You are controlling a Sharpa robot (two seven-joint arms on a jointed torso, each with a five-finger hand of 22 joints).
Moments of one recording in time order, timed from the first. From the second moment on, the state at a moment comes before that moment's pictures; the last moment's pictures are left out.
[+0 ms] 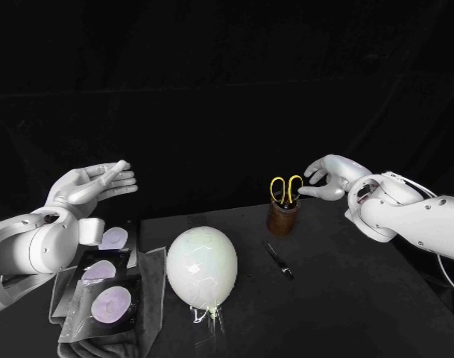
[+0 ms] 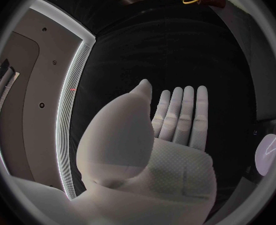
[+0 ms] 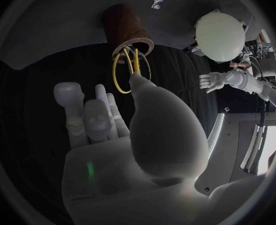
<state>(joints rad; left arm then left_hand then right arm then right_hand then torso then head) 1.37 -0.83 -0.08 1.35 0.09 -0.30 0.43 1.51 -0.11 0.17 0.29 0.05 0.82 0.21 0.25 0.33 0.99 0.19 0.14 0.07 0.87 0.16 0.27 0.34 0.16 0.76 0.29 0.41 0.14 1.45 -1.07 -0.18 1.45 -1.32 -0.53 -0.27 1.38 -0.20 0.23 0.29 0.05 0.80 0.21 0.14 0.48 1.04 0.14 0.09 0.07 1.41 0.05 1.25 0.93 0.13 1.28 0.15 0.74 1.31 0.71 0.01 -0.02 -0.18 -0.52</state>
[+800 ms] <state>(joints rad) 1.37 -0.90 -0.09 1.39 0.01 -0.25 0.41 1.63 -0.10 0.20 0.25 0.05 0.90 0.21 0.26 0.32 1.07 0.15 0.15 0.07 0.94 0.12 0.31 0.34 0.17 0.82 0.27 0.42 0.13 1.52 -1.25 -0.18 1.67 -0.94 -0.74 -0.01 1.47 -0.09 0.10 0.27 0.07 0.88 0.20 0.14 0.48 1.05 0.13 0.18 0.07 1.39 0.04 1.22 0.88 0.15 1.27 0.14 0.67 1.30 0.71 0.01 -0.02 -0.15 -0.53</state>
